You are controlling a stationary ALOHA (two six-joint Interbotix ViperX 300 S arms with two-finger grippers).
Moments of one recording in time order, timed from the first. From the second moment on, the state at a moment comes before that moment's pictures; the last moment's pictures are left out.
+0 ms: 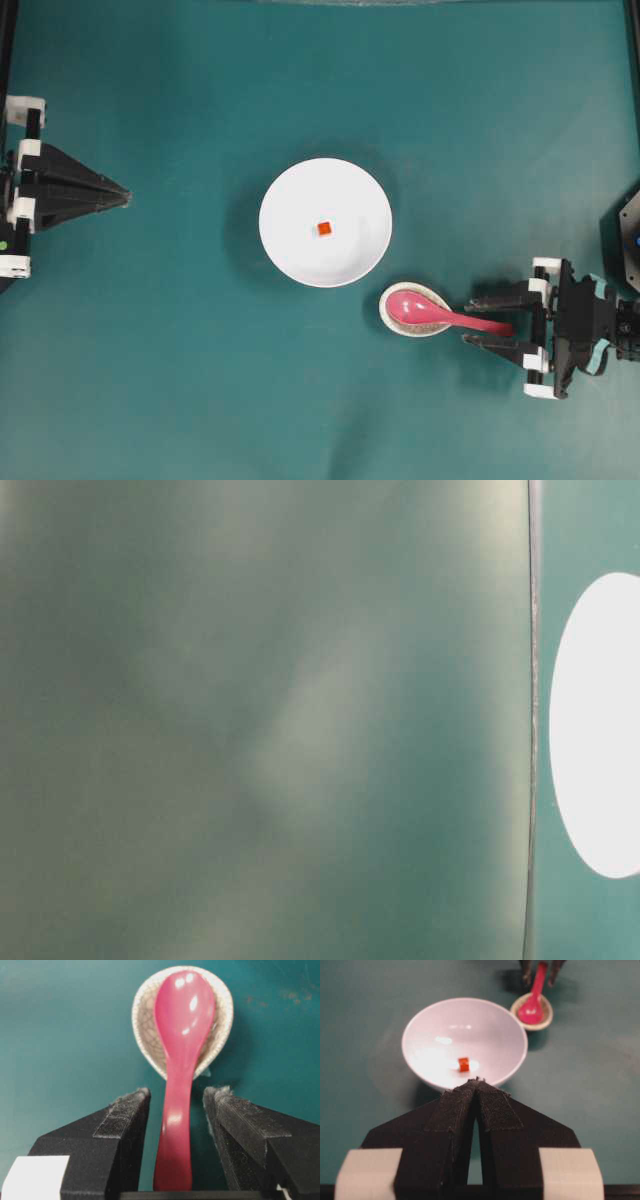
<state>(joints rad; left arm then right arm) 0.01 -0.96 1.13 0.01 0.14 -0.03 0.84 0.17 1.22 1.06 -1.06 -0.07</state>
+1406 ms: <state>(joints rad) 0.01 -0.96 1.13 0.01 0.14 -0.04 0.84 0.17 1.22 1.06 -1.06 -0.07</state>
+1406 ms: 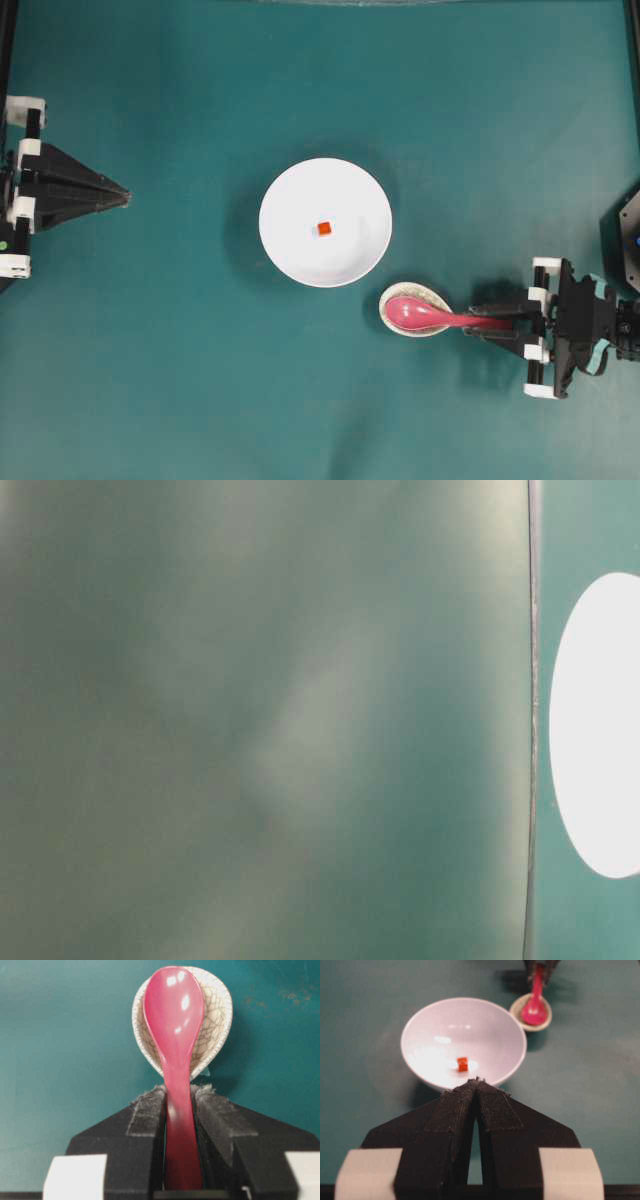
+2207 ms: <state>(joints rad) 0.01 -0.96 1.13 0.01 0.14 -0.04 0.64 -0.25 1.27 1.06 -0.98 -0.38</state>
